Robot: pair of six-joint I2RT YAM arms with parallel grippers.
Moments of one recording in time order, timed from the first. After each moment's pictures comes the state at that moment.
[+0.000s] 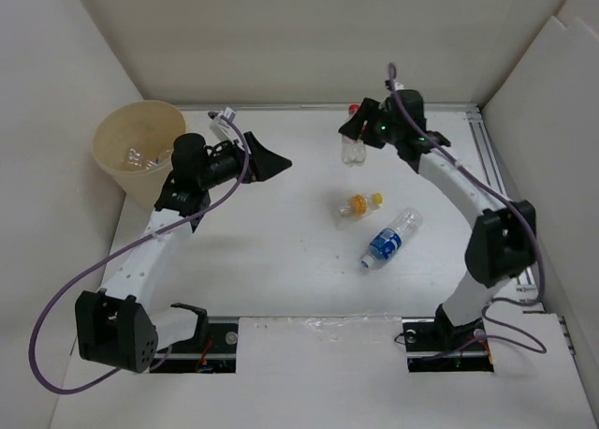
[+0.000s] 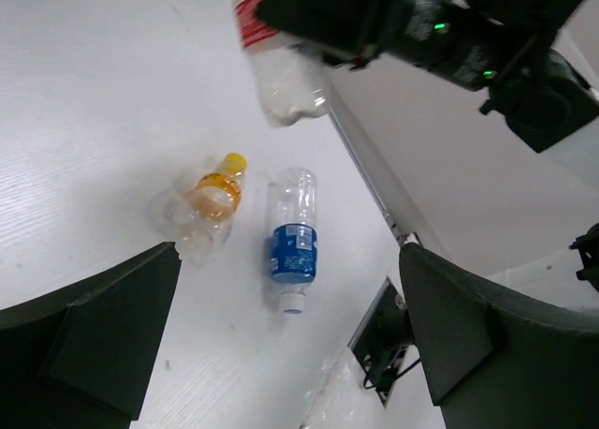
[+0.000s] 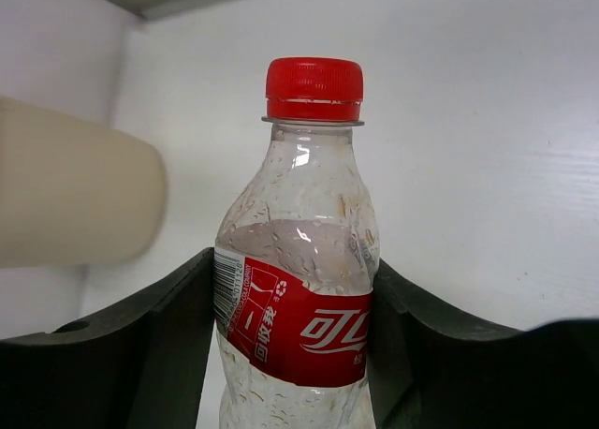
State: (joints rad) left arm -0.24 1.16 0.96 0.03 0.69 -0.68; right arm 0.36 1.76 1.49 -0.22 -0.21 0.59
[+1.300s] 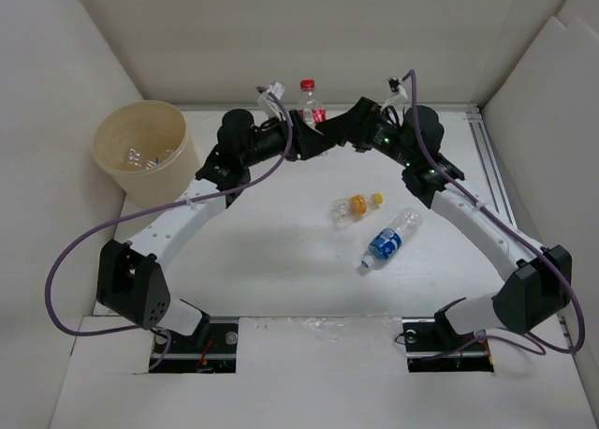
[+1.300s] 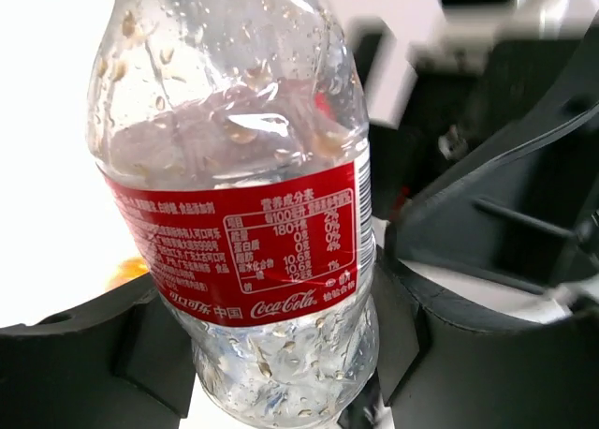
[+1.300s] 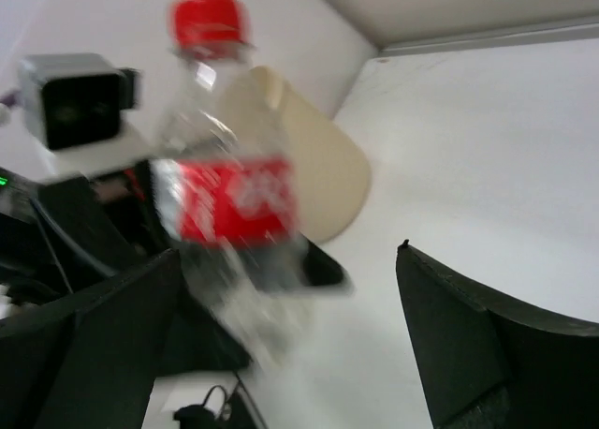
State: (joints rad) left arm -0.51 1.44 1.18 0.24 0.60 -0.77; right arm 0.49 1.41 1.26 0.18 -0.35 0.79
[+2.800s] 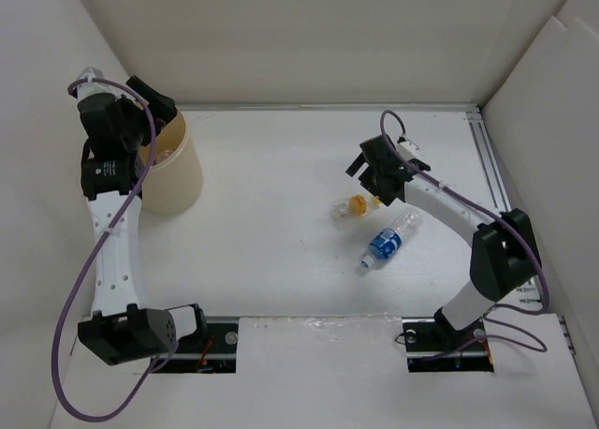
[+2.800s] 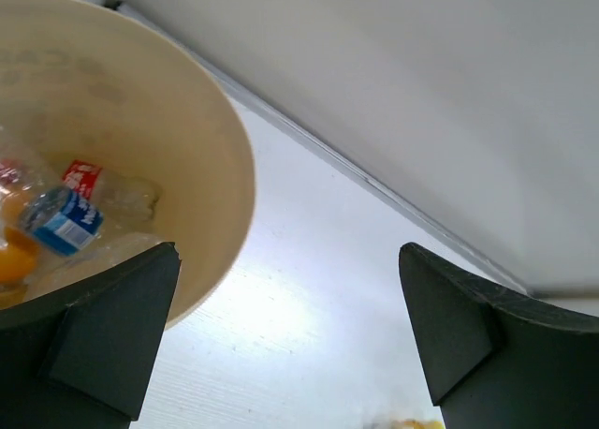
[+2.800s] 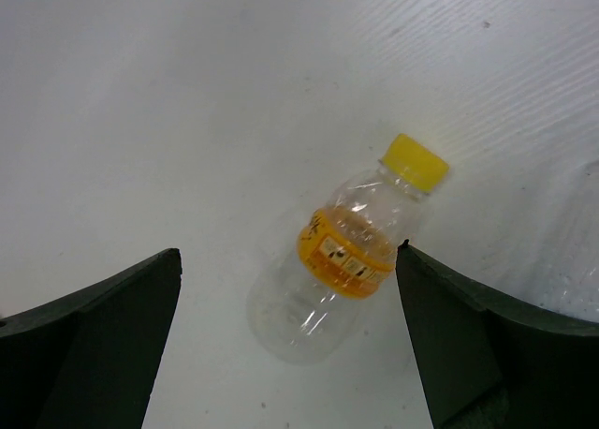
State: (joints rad) left arm 0.19 1.23 1.45 -0.49 0.05 -0.62; right arm 0.51 1.60 1.22 -0.52 0.38 1.08
